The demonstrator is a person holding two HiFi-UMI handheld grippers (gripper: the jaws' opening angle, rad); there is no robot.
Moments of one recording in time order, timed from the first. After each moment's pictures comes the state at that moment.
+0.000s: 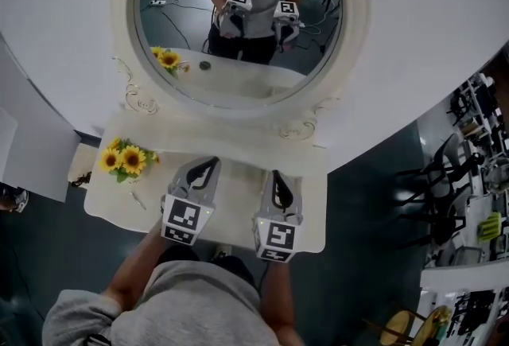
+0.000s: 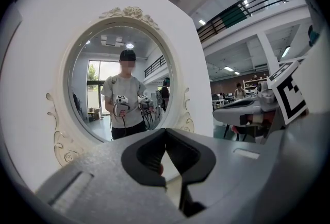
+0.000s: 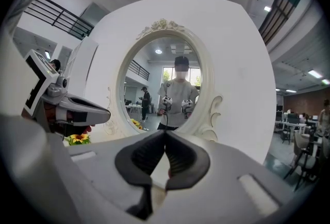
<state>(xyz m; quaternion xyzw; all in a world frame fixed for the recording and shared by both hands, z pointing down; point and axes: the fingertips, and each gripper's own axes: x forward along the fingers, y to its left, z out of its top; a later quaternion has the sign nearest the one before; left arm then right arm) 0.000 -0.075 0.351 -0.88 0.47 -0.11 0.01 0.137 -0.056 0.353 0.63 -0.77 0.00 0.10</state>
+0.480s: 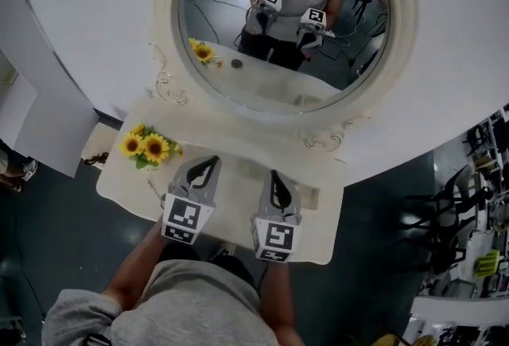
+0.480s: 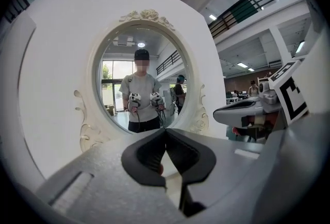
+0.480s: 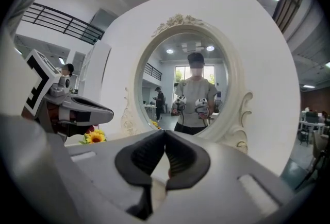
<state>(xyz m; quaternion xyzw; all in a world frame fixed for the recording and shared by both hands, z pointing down) -0.063 -0.069 0.358 -0.84 0.53 -0.12 0.00 0.070 -0.067 0.362 0.56 -0.82 0.01 0.10</state>
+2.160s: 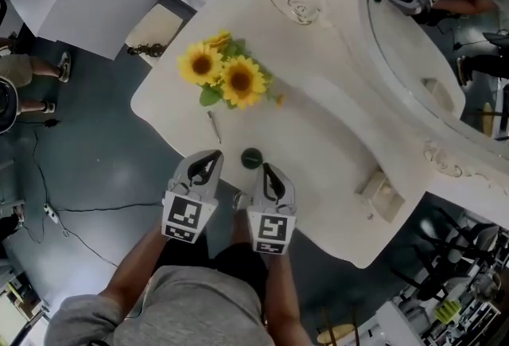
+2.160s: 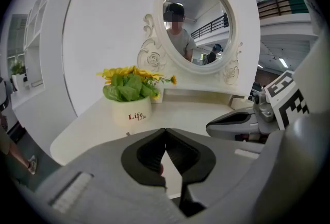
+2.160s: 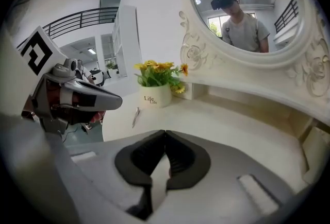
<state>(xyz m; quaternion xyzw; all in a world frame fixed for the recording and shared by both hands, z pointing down) -0.241 0.051 0.579 -0.72 0.62 -0.21 -0.23 -0.137 0.026 0.610 0.33 -0.89 0.16 0.28</state>
